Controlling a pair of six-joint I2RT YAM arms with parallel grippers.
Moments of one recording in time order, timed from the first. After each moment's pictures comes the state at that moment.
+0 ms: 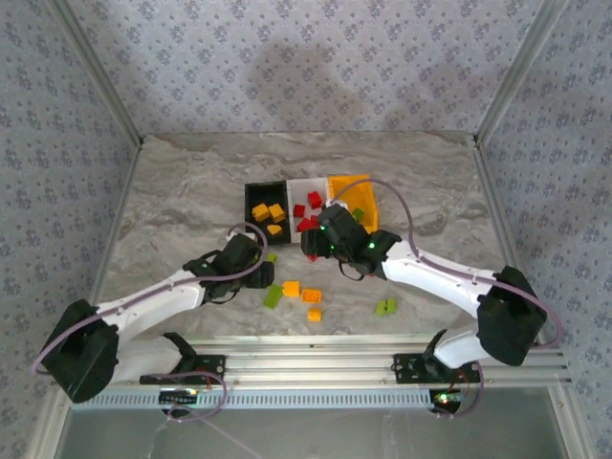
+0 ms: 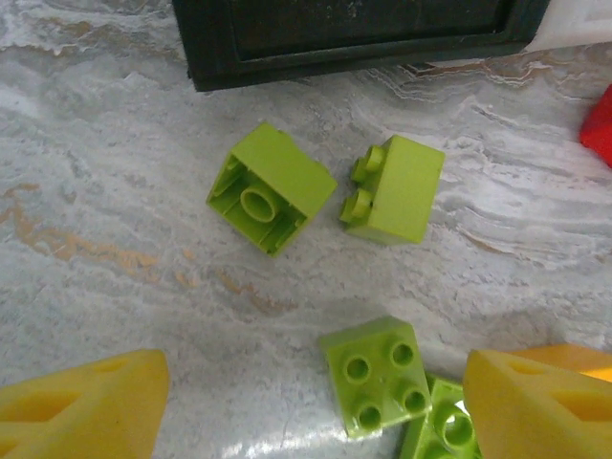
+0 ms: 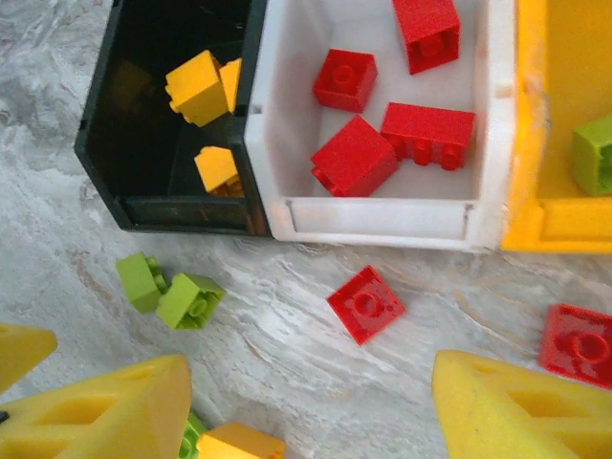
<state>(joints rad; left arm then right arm) -0.73 1.20 0.60 -0.40 -0.18 -0.59 0.86 1.40 0.98 -0.36 0.19 0.68</state>
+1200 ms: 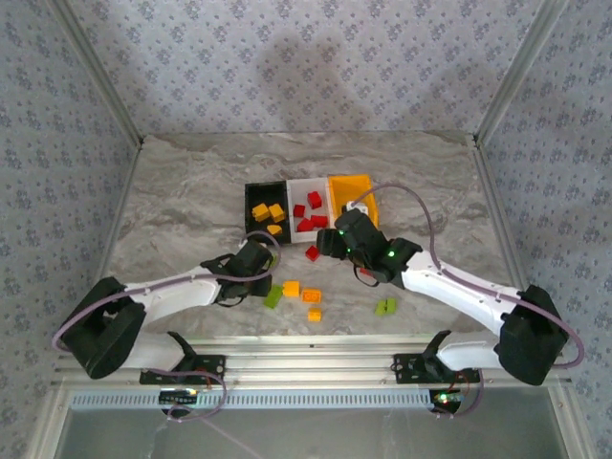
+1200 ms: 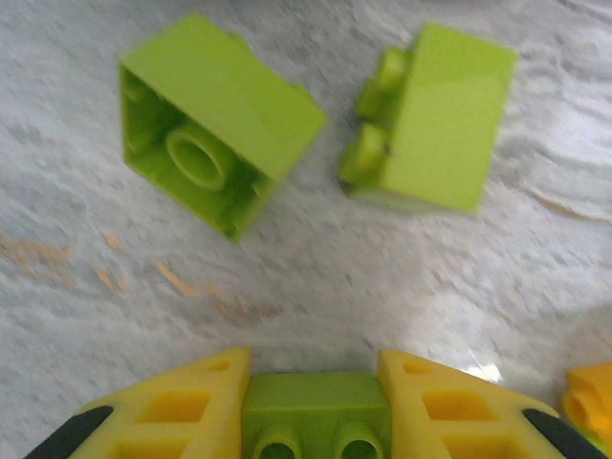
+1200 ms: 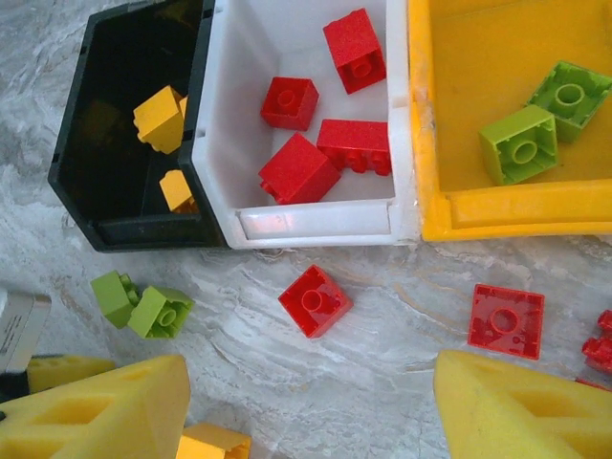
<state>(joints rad) -0.78 1.31 0.58 -0.36 -0.14 -0.59 0.81 1.26 0.87 -0.36 0.23 0.72</state>
